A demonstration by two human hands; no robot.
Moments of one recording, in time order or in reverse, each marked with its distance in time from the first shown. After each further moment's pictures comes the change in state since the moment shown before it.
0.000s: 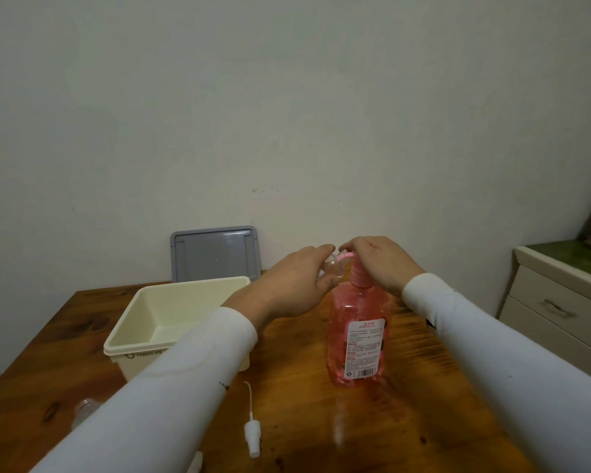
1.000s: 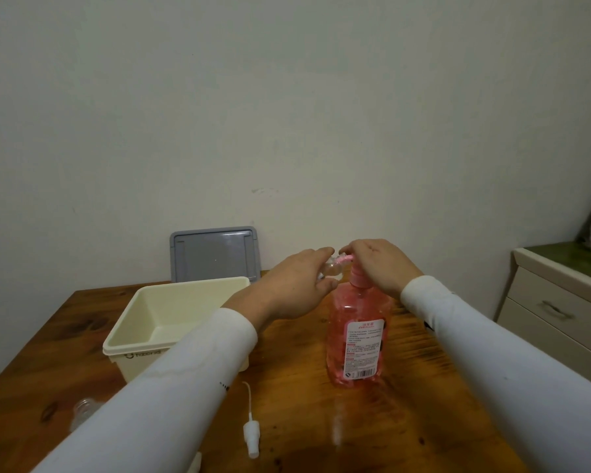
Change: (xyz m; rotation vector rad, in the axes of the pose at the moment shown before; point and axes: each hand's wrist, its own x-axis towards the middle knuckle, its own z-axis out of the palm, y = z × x) left_hand -0.001 -0.001 0.001 -0.010 -0.015 -0.015; right_hand 0.001 0.002 0.002 -0.051 -0.003 -0.015
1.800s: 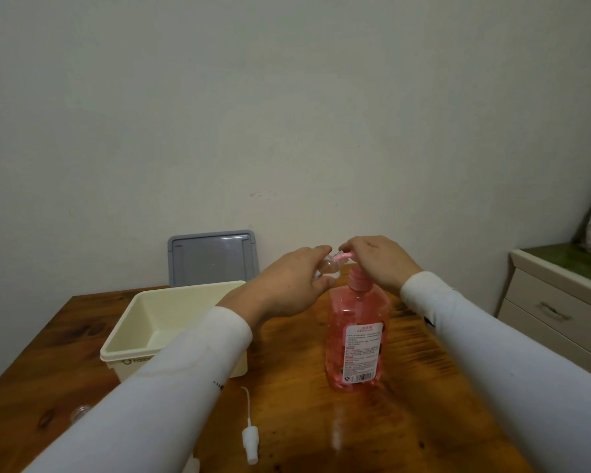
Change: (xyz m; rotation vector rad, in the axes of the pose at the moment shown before) left_hand -0.001 0.002 -0.008 -0.016 0.001 0.001; right_hand 0.004 -0.002 -0.005 0.045 0.034 0.020
